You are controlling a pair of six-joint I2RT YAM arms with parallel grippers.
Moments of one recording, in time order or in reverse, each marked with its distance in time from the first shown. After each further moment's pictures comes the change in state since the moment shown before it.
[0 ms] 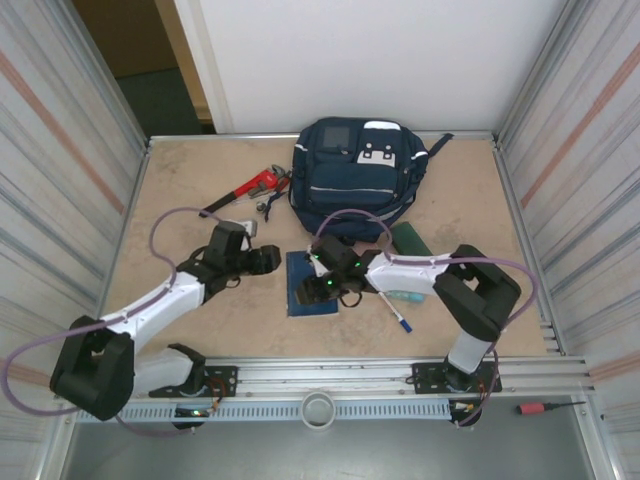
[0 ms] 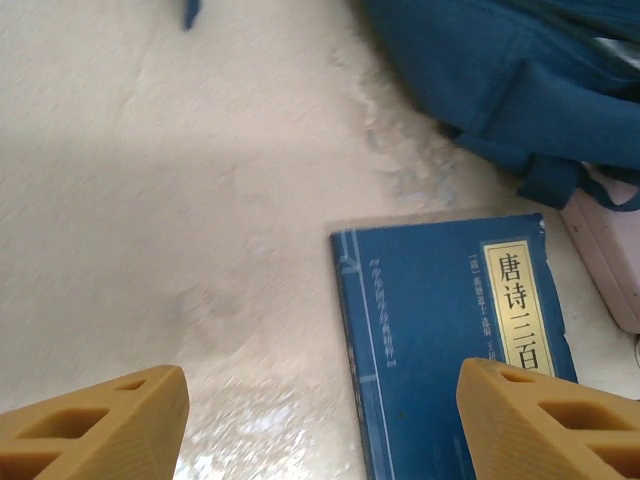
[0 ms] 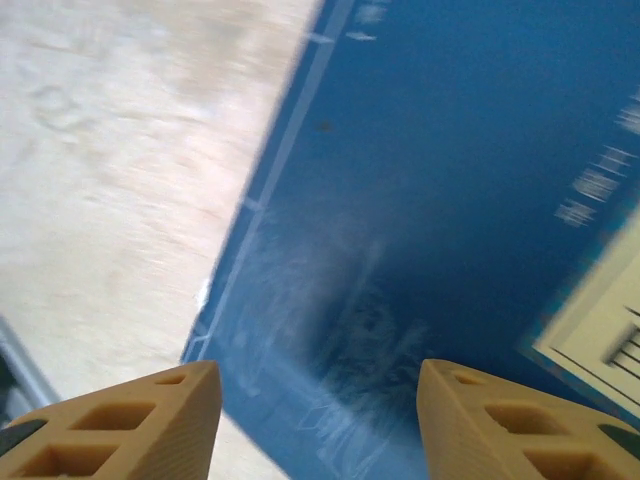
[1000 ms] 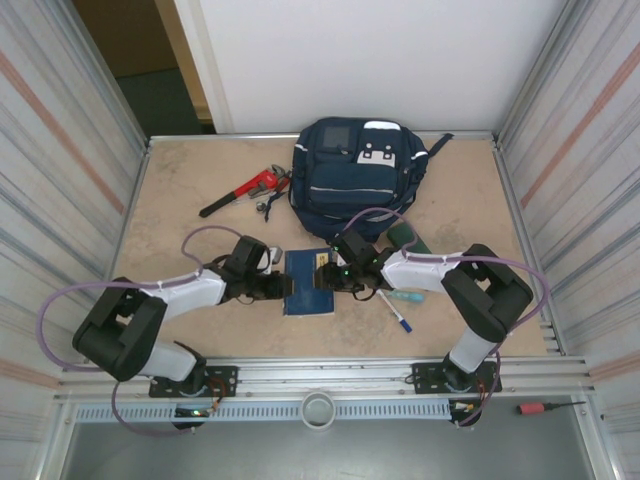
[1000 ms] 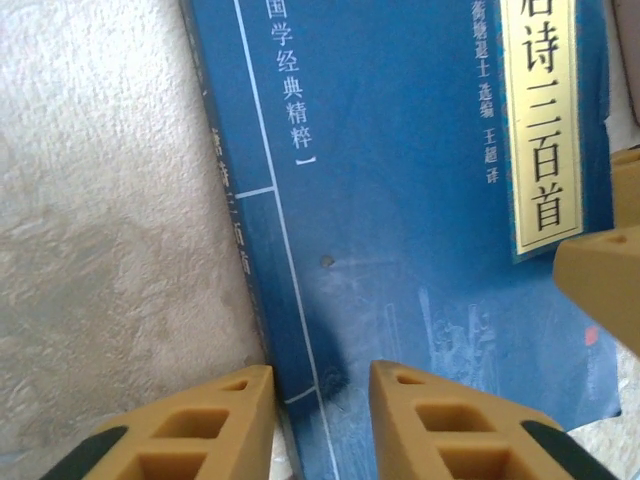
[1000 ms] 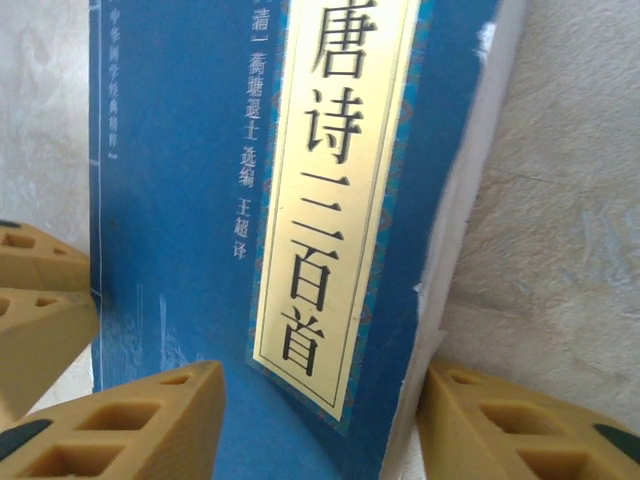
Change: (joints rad) left arm -0.111 0.247 -0.040 0.070 0.259 -0.031; right arm -0.135 -0.058 -0.137 0.085 0.057 0.192
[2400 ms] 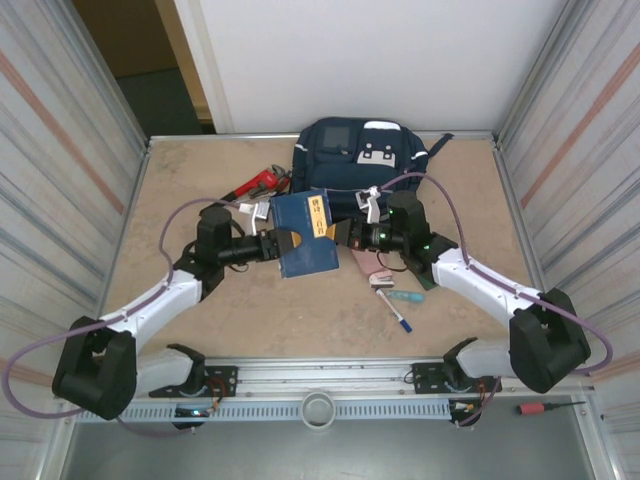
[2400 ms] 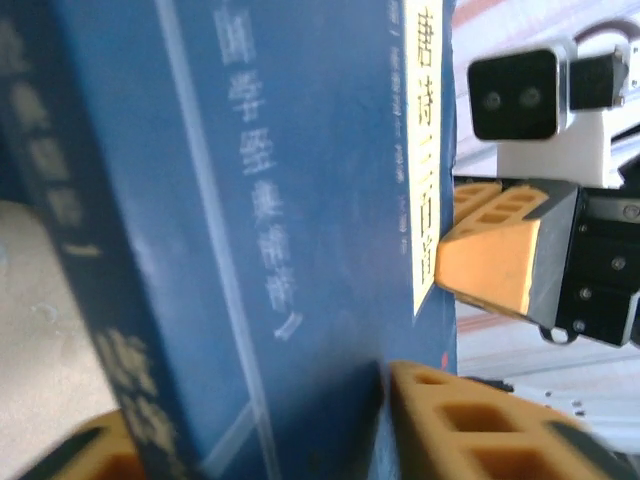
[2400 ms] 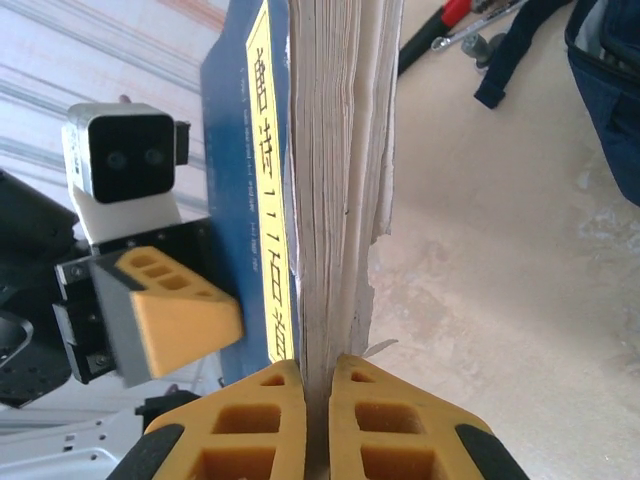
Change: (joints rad) left arm 0.149 -0.214 0.076 0.354 0.398 -0.215; right arm -0.253 -0.374 -0.014 0.214 -0.390 0.025
